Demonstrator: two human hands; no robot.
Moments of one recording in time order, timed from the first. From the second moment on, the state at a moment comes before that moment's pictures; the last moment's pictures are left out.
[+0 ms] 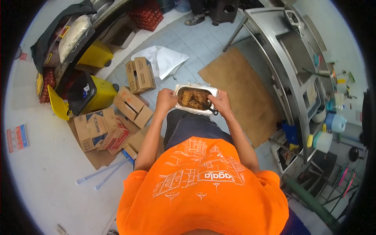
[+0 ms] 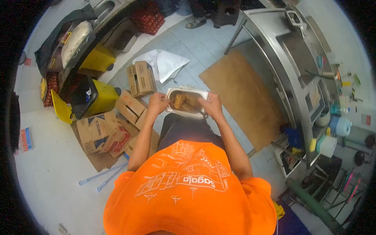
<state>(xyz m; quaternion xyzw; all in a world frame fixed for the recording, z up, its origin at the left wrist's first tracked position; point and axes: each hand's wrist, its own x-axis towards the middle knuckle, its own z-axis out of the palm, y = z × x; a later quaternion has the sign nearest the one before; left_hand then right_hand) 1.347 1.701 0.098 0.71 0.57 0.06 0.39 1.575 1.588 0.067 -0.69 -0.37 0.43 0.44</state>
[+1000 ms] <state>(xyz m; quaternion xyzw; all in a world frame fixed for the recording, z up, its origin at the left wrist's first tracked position) 1.452 2.059 0.188 0.52 0.41 0.61 0.43 1.689 2.147 0.276 -0.34 -0.35 0.78 0.39</state>
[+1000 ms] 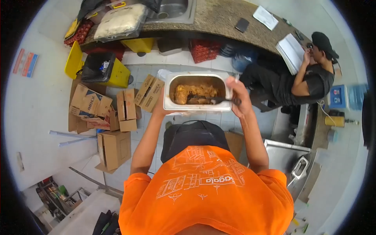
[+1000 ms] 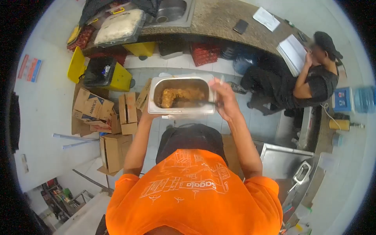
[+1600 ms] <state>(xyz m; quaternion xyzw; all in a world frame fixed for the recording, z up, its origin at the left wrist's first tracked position) 1.190 2.030 0.139 0.34 0.59 0.73 0.04 1.317 2.178 0.193 -0.39 -0.68 0.42 0.45</state>
